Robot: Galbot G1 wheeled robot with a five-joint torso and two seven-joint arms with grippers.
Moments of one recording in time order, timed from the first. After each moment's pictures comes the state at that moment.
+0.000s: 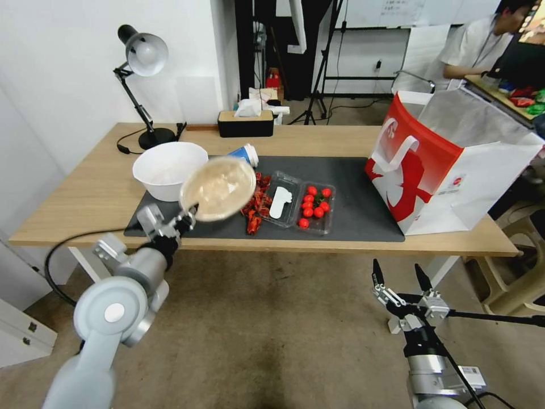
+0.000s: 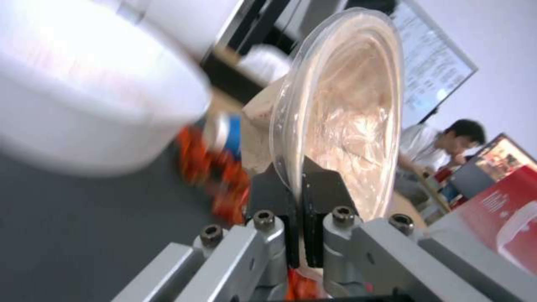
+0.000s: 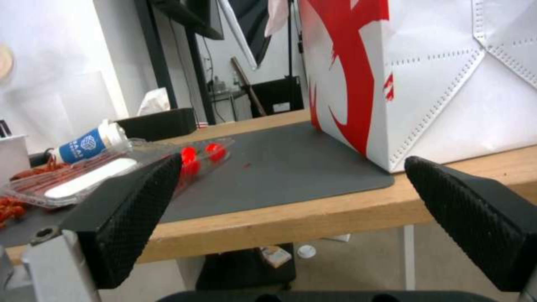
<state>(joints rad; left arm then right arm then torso) 1.21 -1.17 -0.52 -2.21 -1.19 0.34 -0.37 -1.76 1.22 0.49 2.03 0.43 0.47 0.12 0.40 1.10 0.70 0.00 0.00</state>
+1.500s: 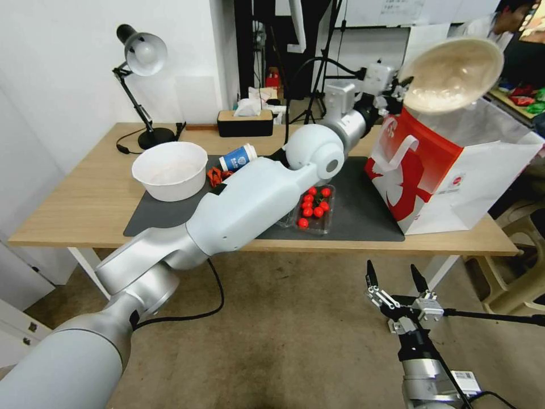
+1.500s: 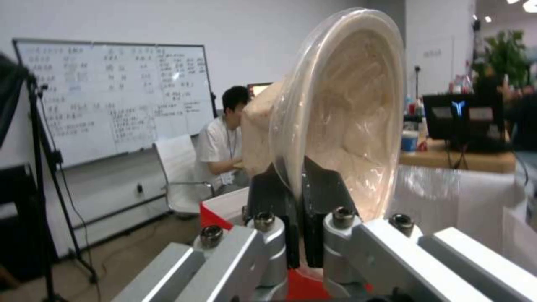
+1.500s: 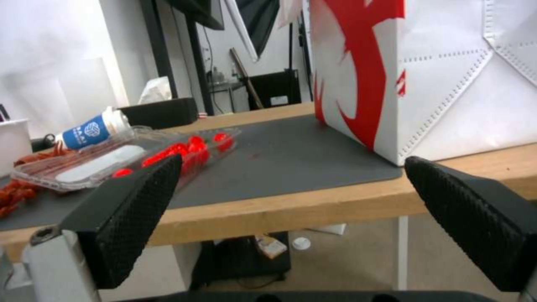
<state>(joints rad) 0.02 -1.47 0.48 -1.41 -0.85 0.17 -0.11 -1.79 1.29 0.49 2.06 0.33 0.42 0.12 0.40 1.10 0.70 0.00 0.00</state>
